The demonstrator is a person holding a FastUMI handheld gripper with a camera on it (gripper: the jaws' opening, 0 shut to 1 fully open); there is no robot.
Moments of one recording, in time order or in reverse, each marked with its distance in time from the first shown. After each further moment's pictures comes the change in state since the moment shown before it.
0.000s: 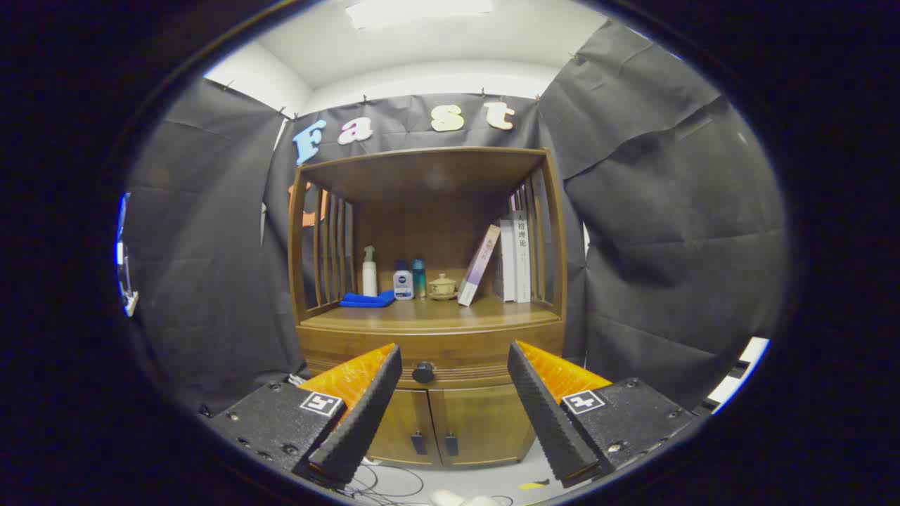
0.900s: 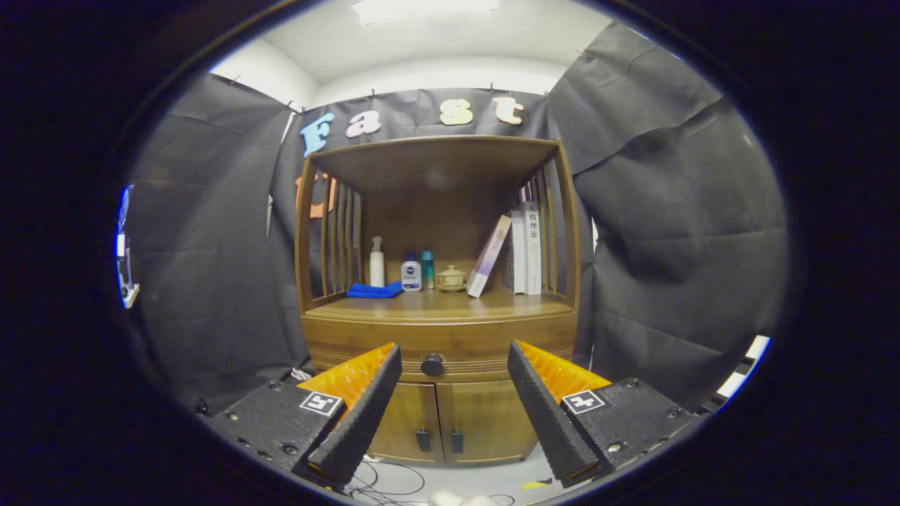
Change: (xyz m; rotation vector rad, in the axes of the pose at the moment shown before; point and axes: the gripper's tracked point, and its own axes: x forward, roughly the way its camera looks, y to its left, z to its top) arm 0.004 0.014 -0.013 -0.004 0.015 0.024
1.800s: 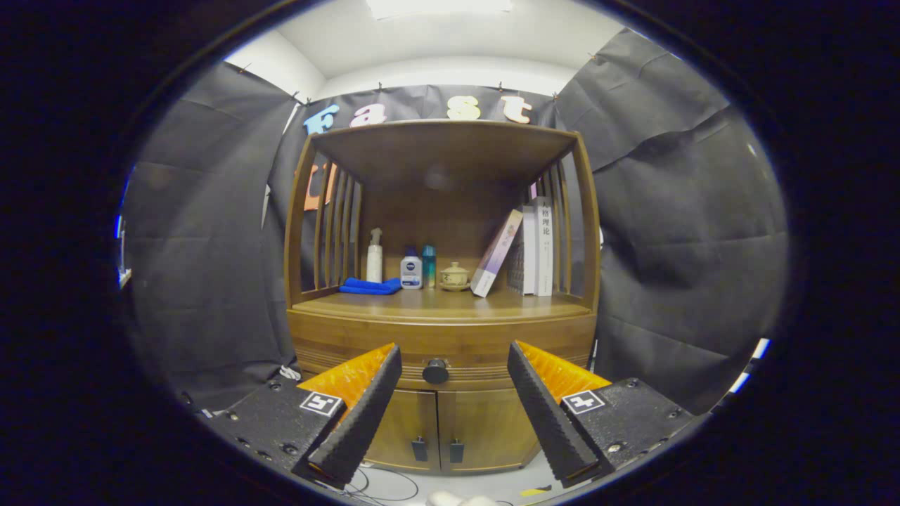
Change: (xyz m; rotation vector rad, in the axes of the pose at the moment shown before) arm 0.067 0.022 -0.028 -0.044 -0.001 -0.011
